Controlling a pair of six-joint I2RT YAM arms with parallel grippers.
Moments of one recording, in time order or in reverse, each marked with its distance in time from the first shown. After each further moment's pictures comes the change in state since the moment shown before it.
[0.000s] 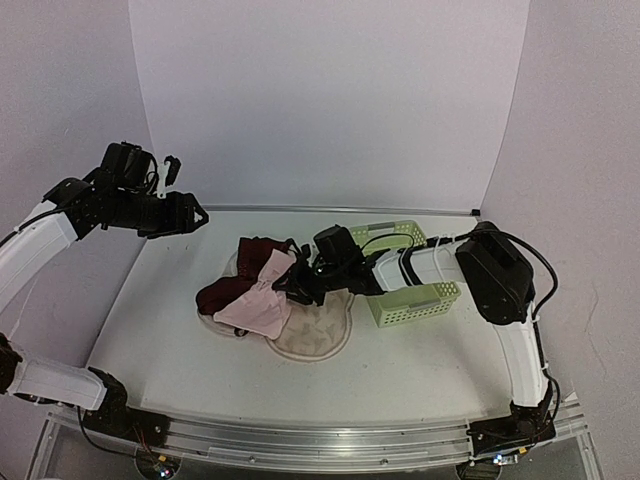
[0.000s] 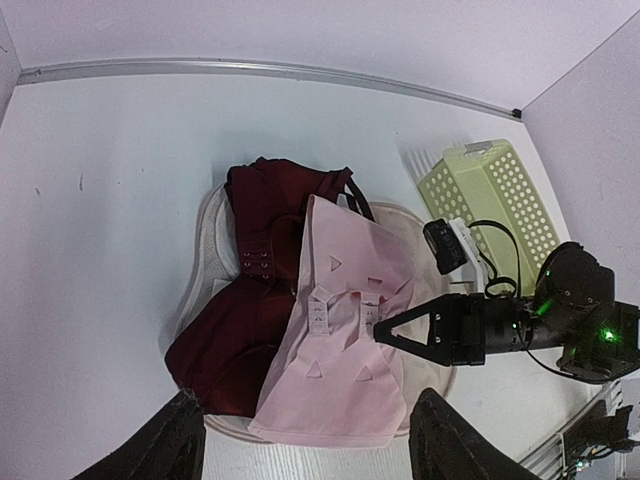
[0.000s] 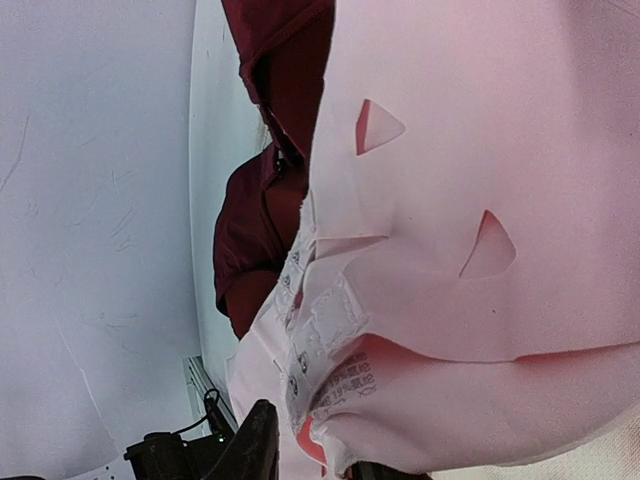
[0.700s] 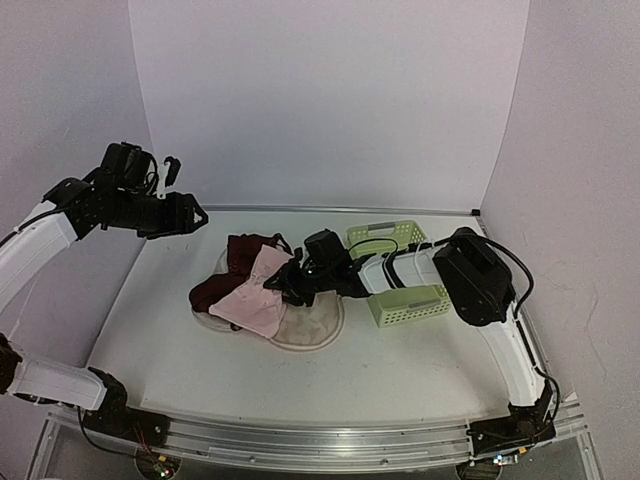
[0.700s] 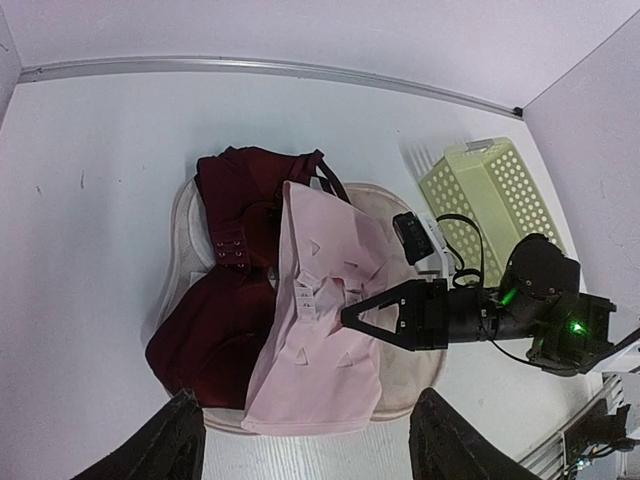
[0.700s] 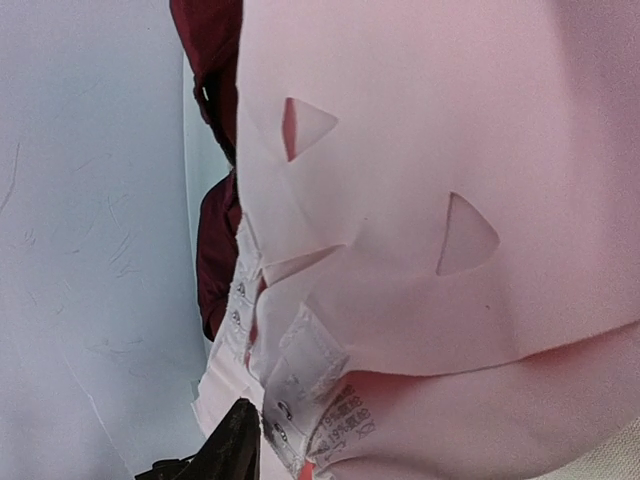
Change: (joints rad) left arm 0.000 0.000 0.000 -0.003 0.000 0.001; right arm 0.000 0.129 0.119 0.033 0.000 0.053
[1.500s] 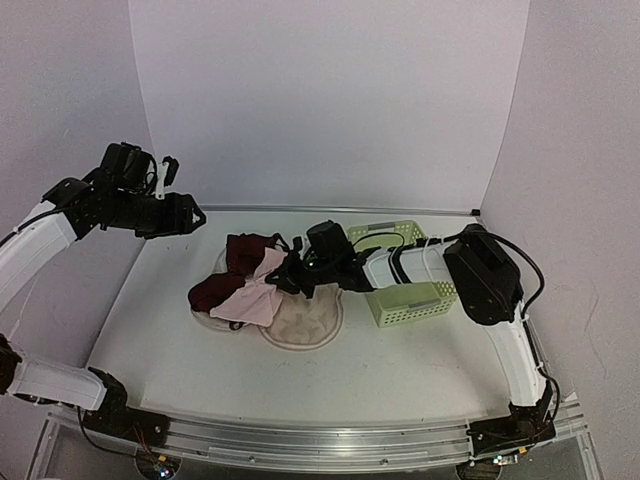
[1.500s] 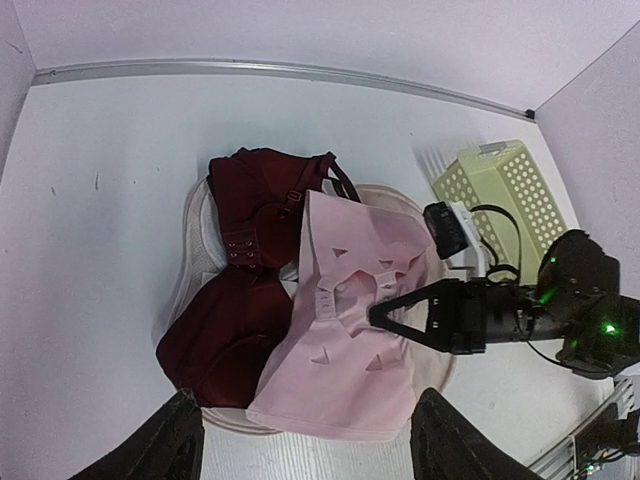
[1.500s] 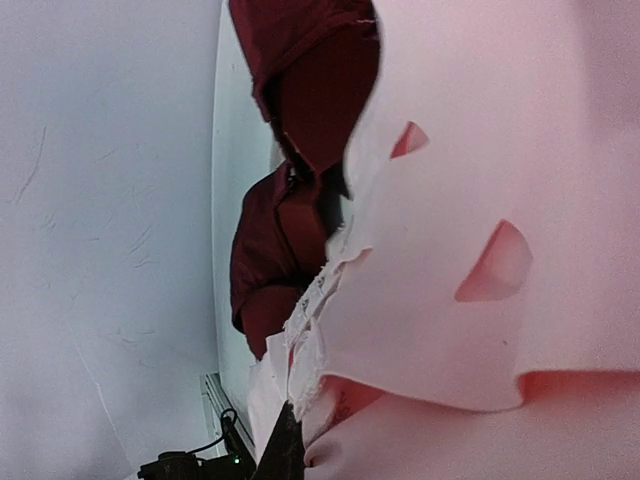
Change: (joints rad) left arm 0.000 -0.006 0.000 -0.013 -0.029 0.011; right arm -0.001 -0.026 0.010 0.008 -0.005 -0.034
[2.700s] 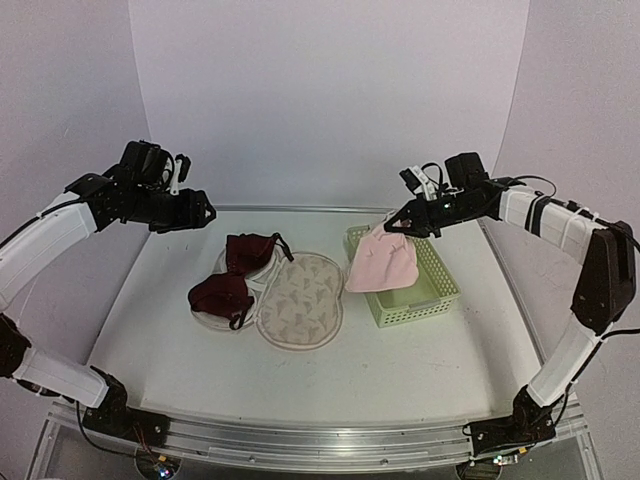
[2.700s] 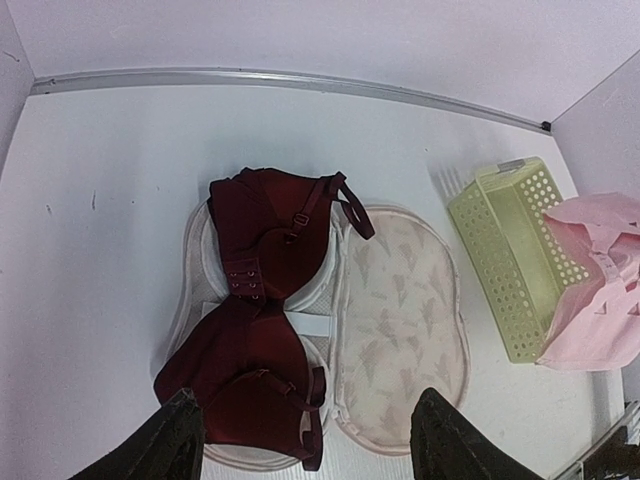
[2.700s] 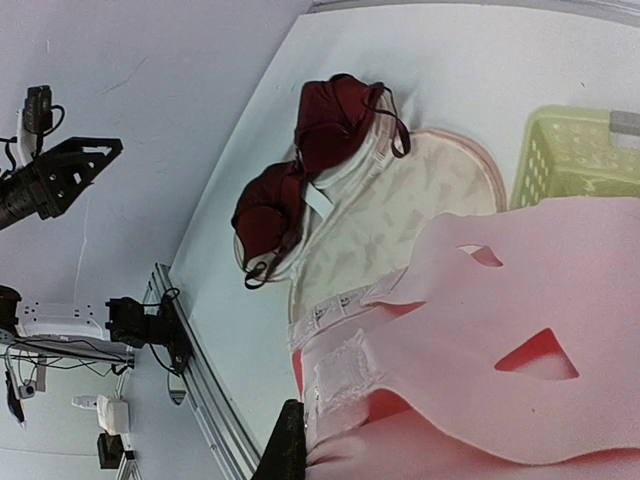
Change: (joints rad) left arm 0.000 0.112 0.023 0.087 -0.038 -0.003; right arm -0.497 -0.643 -0.208 -0.693 -0.396 -0.860
